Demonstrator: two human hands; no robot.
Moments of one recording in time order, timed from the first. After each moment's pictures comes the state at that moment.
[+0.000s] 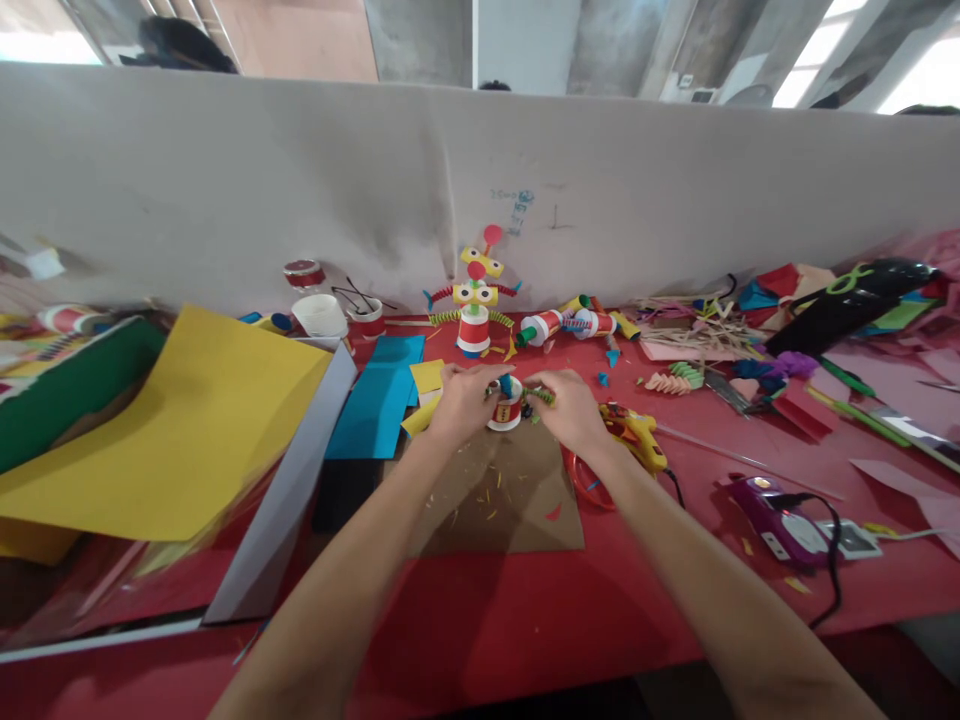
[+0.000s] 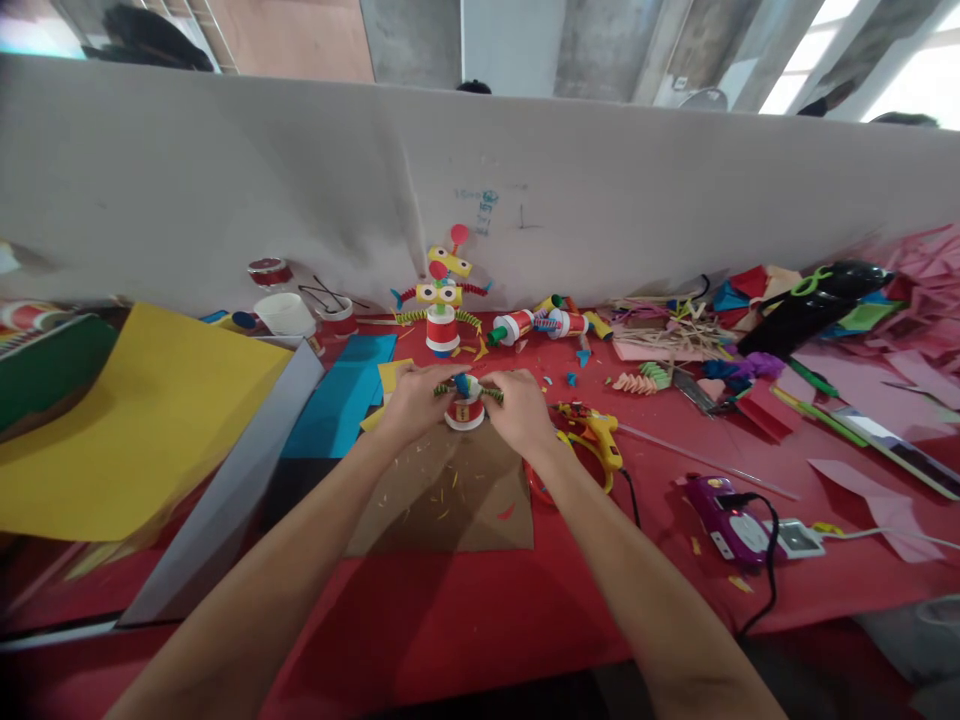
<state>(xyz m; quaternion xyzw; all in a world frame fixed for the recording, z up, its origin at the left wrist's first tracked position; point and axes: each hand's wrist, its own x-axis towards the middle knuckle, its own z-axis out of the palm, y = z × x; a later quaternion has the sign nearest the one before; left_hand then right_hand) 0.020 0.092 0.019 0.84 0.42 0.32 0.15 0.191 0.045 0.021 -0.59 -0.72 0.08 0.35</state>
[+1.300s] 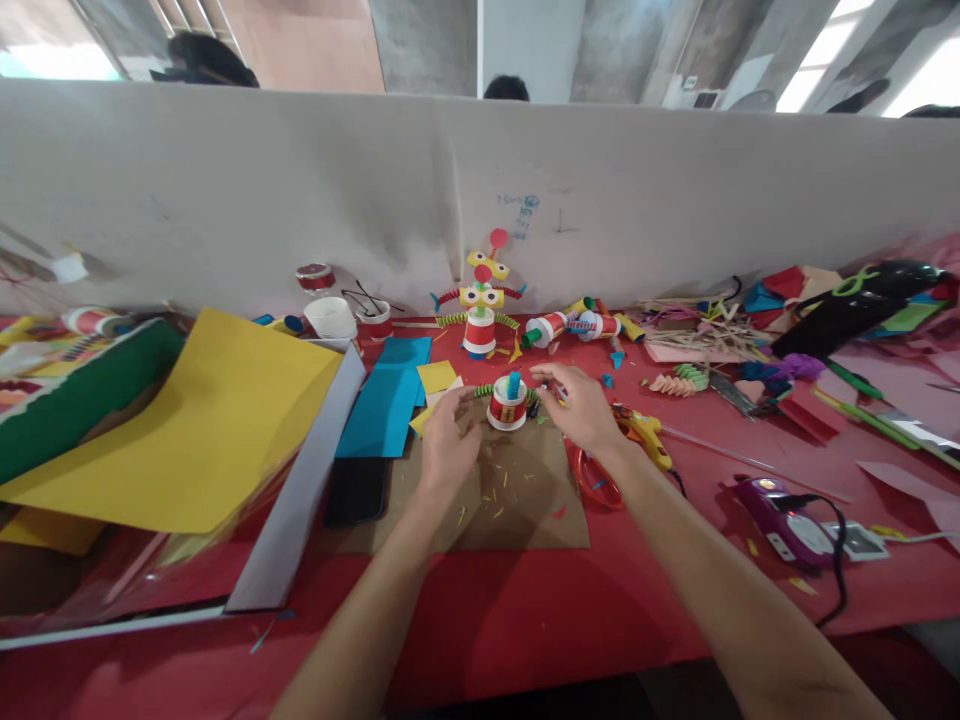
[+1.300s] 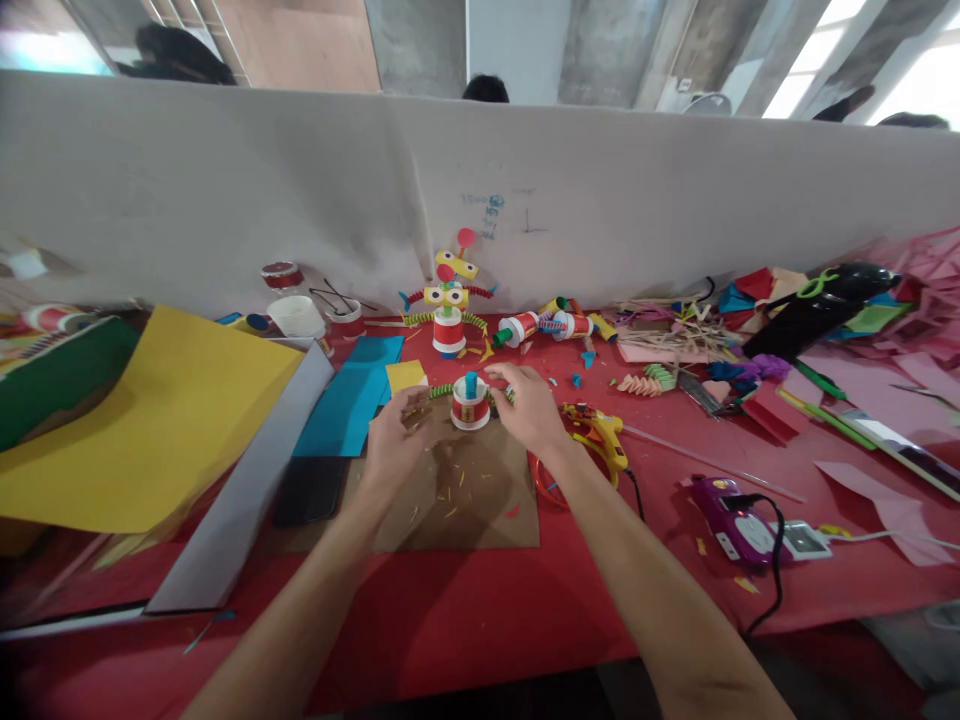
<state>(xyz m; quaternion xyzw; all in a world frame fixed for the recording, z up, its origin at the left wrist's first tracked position) -0.003 0.039 0.005 0.67 0.51 0.47 0.25 0.196 0.042 0.029 -0.54 -0.72 0.11 0.41</state>
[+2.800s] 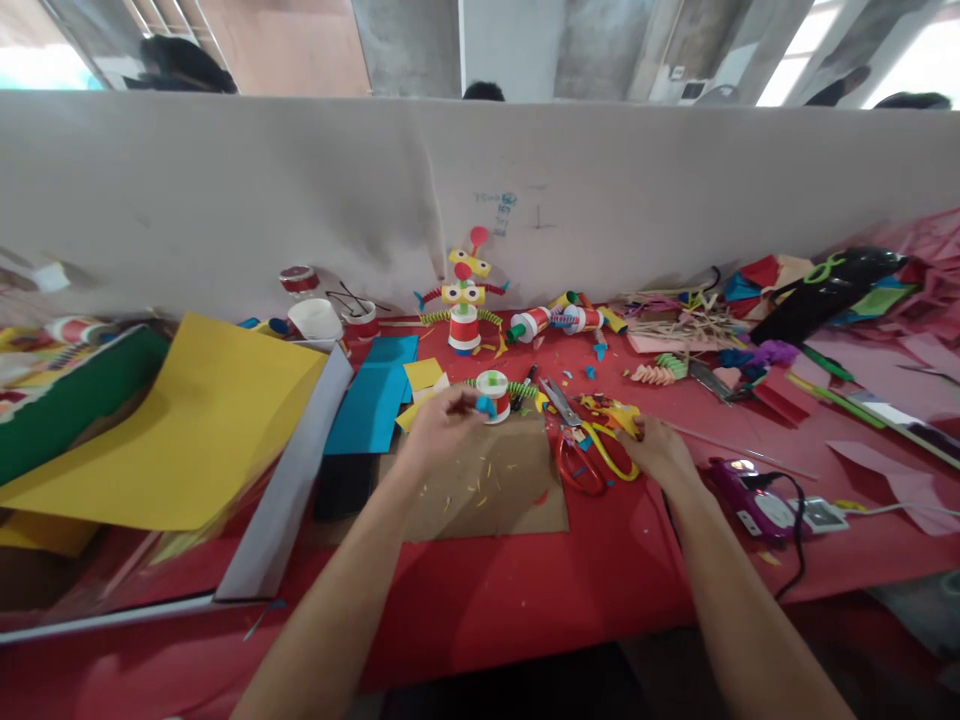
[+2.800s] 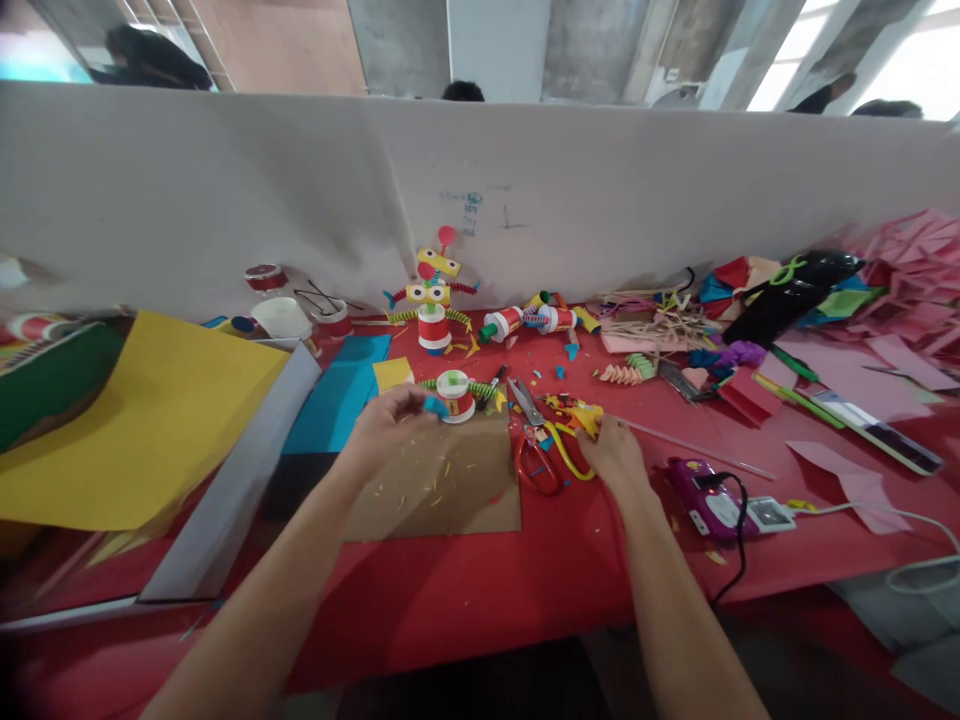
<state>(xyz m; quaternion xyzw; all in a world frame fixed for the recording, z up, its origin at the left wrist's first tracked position) 0.003 0.042 0.027 0.70 0.43 0.38 0.42 0.316 -0.029 -0.035 -0.84 -0.51 0.07 0.16</state>
